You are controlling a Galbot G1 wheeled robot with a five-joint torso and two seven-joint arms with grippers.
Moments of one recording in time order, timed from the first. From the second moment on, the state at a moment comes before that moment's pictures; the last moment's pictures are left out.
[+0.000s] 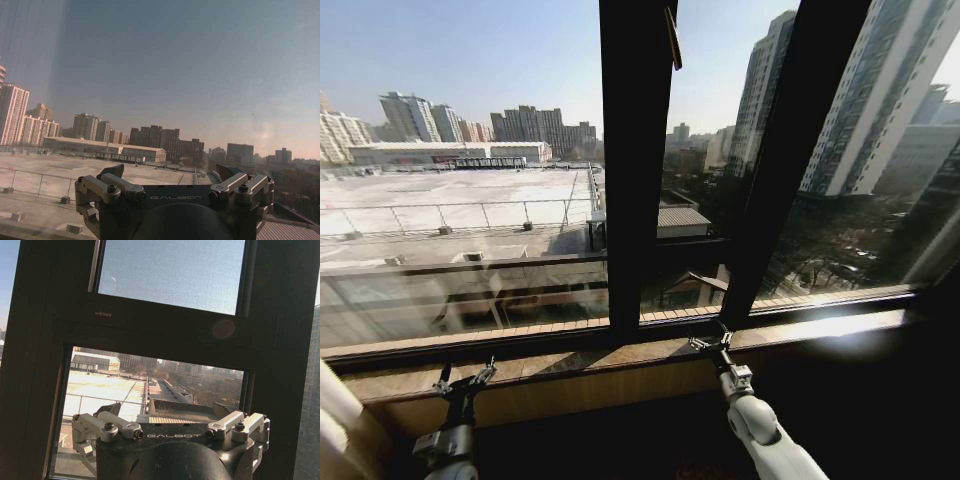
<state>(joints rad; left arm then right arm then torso) 1.50 -1.36 -0.83 -1.79 -0.41 -0.36 -0.04 -1.18 1.14 0.35 1.65 0.24 0.18 0.11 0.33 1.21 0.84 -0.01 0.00</state>
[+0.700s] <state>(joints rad) 1.50 -1.36 -0.83 -1.79 -0.41 -0.36 -0.04 -1.18 1.14 0.35 1.65 0.24 0.18 0.11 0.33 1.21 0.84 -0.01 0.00</state>
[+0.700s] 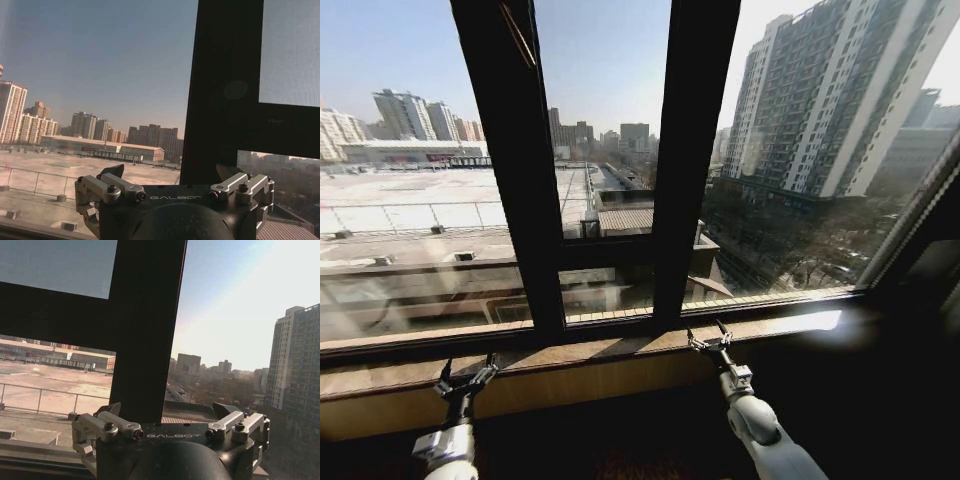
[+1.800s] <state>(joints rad) 1.50 -1.36 -0.83 -1.79 -0.41 -0.36 -0.04 -1.18 1.14 0.35 1.65 0.24 0.18 0.11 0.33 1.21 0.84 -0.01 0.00</state>
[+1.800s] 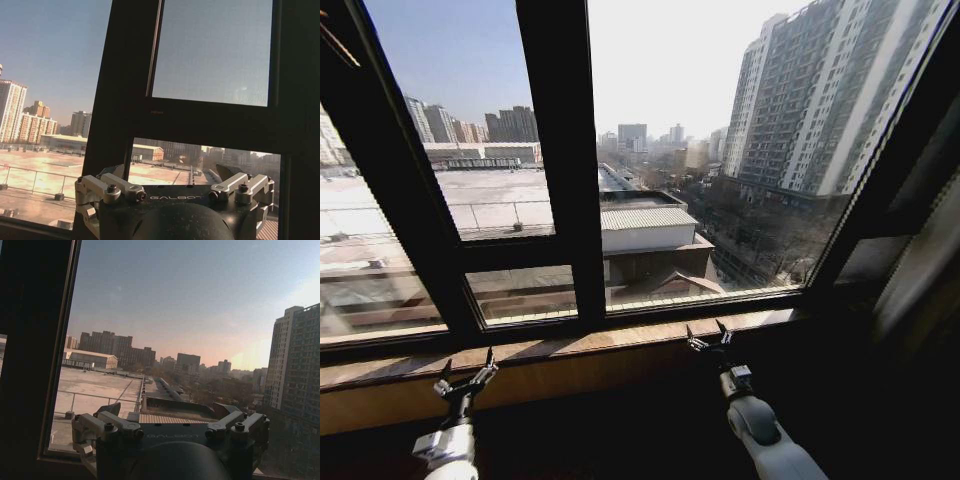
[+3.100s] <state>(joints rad) 1.50 -1.36 -0.83 -1.79 -0.41 -0.36 -0.04 -1.18 1.14 0.35 1.65 0.24 0.18 0.11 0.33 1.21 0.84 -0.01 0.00</state>
